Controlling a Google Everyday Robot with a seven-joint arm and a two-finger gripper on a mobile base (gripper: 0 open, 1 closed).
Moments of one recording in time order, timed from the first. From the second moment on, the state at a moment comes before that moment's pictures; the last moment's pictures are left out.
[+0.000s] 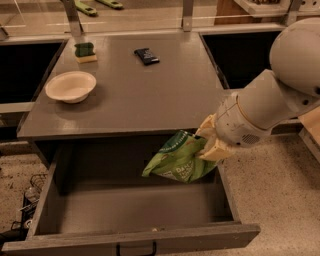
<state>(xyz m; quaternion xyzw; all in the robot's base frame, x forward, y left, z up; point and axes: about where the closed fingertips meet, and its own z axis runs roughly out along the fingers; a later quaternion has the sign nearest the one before) 0.434 -0.103 0.852 -0.70 0.68 0.10 0.22</state>
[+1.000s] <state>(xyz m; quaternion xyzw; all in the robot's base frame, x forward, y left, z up) 0.442 -0.102 0.817 -0.69 0.68 0.13 0.20</state>
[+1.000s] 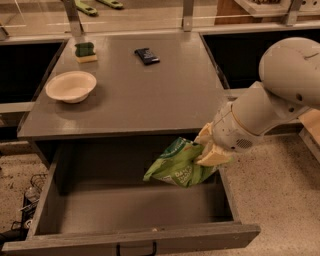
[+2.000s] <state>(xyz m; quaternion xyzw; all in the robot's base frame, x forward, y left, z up) 0.431 -0.053 0.751 -0.68 0.68 0.21 0.19</state>
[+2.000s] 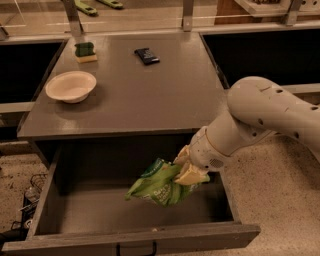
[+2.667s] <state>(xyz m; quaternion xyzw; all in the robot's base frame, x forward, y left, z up) 0.435 -0.050 0.747 -0.67 0.68 0.21 0.20</state>
